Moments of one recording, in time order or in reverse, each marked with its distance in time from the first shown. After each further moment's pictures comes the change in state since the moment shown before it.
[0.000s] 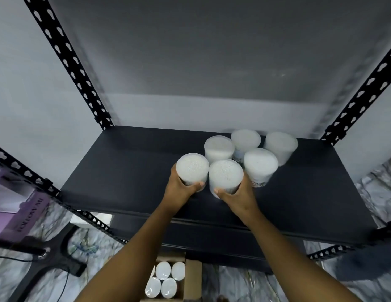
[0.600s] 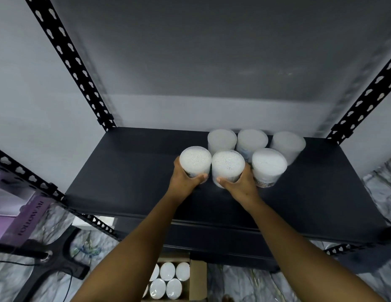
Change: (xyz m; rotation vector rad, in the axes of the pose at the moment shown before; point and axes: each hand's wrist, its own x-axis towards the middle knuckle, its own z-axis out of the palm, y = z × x) left_hand 0.032 0.001 -0.014 0.075 -0.025 -0.010; right_hand 0.033 -0.011 0.020 -0.032 0.047 0.022
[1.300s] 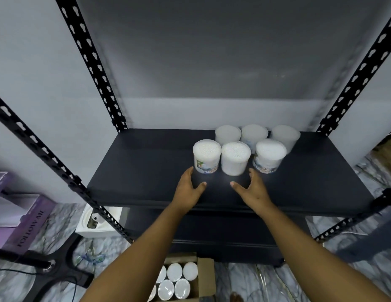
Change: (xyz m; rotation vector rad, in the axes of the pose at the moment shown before) left_hand -0.076 -0.008 -0.038 0.237 -0.092 0.005; right_hand -0.078 -0.005 0.004 -0.244 0.034 0.200
